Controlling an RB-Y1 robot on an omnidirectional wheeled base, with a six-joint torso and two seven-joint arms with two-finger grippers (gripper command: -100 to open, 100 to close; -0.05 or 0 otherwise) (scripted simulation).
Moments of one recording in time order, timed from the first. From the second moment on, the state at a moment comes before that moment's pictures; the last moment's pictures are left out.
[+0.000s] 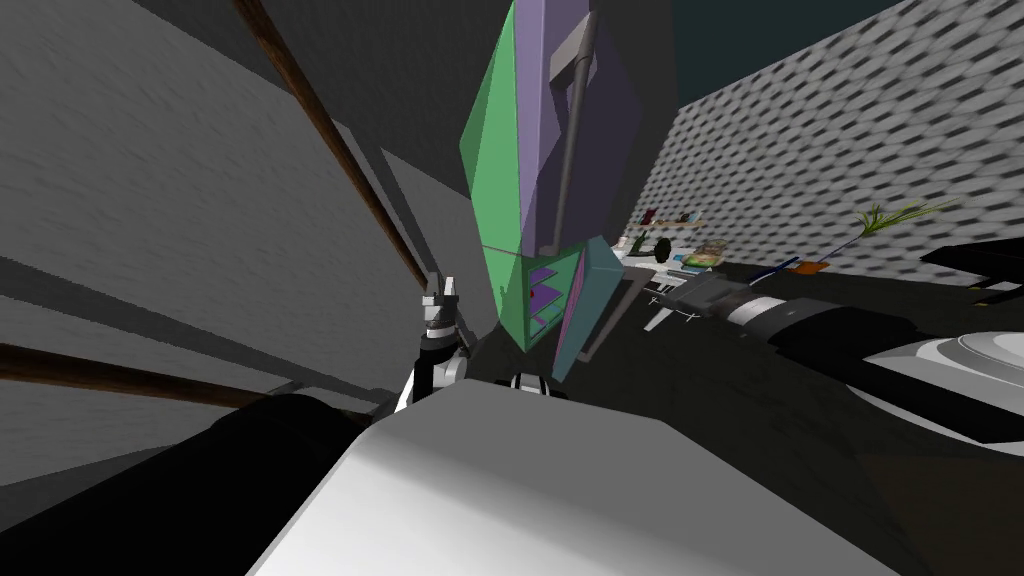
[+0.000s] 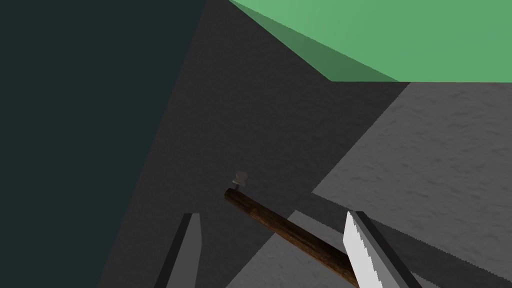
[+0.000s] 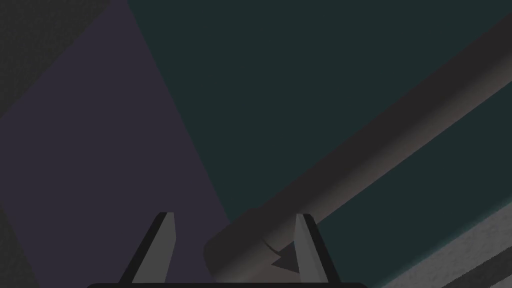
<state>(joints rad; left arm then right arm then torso) 0.50 0.02 0.01 -2.37 0.01 -0.59 -0.12 0.76 -1.42 -0.56 -2.16 0.46 0.01 0.50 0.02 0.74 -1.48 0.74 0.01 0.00</state>
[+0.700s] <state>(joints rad) 0.50 0.02 0.01 -2.37 0.01 -0.59 -0.12 0.72 -1.34 -0.55 -2.04 0.55 0.10 0.58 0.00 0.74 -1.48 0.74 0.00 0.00</state>
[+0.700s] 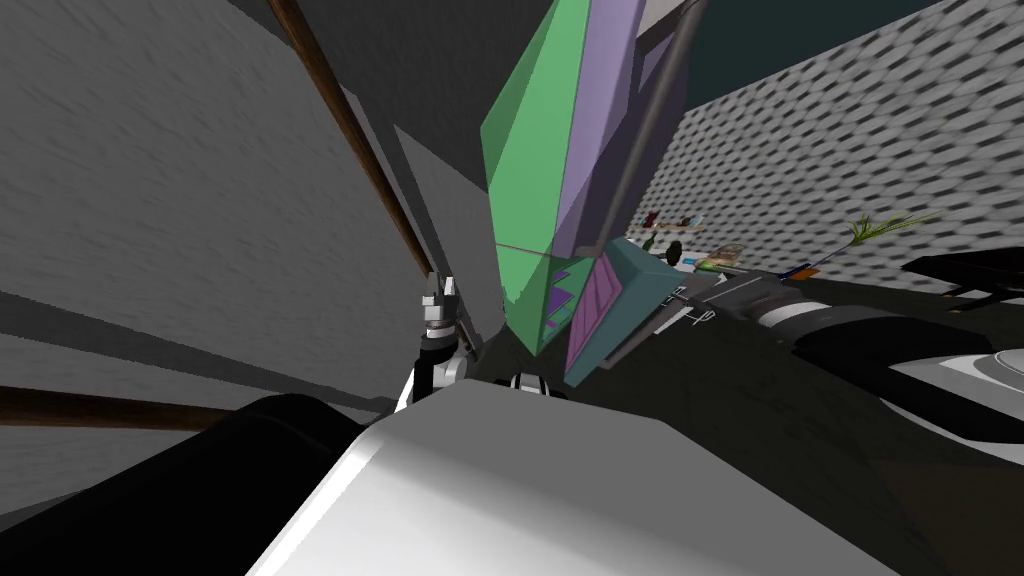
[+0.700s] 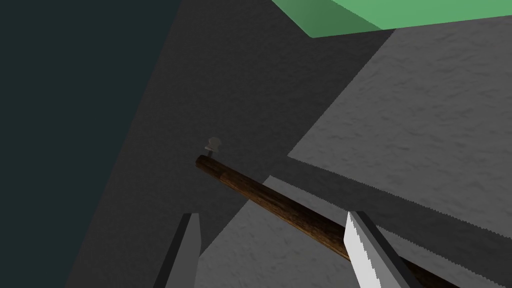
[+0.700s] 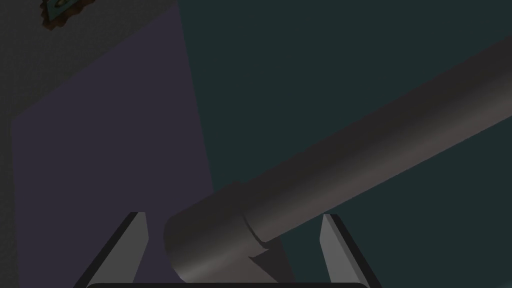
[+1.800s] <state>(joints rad) 0.50 0.02 0.01 -2.37 0.01 -0.59 -0.12 0.73 -1.30 -0.55 -2.00 0.61 0.16 0.63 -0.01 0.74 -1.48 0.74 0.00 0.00</state>
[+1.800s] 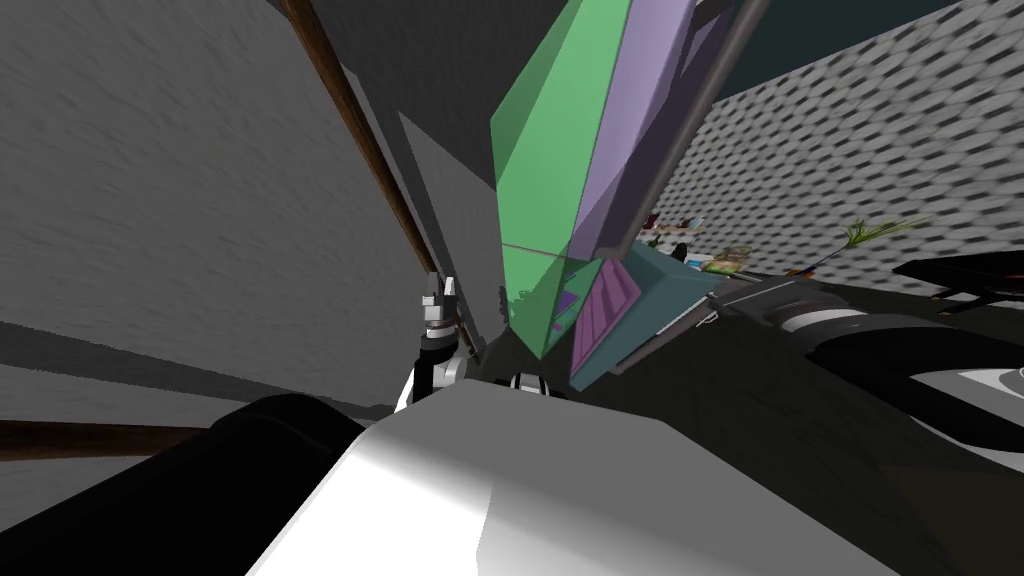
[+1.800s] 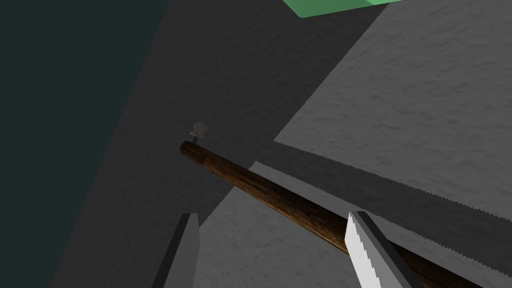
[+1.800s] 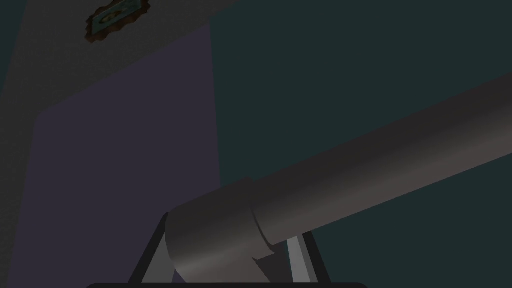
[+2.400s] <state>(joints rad) 0.50 0.02 0.01 -2.37 0.01 -0.59 -0.12 0.71 -1.29 -0.55 -2.06 0.63 0.11 0.63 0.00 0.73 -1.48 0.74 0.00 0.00</state>
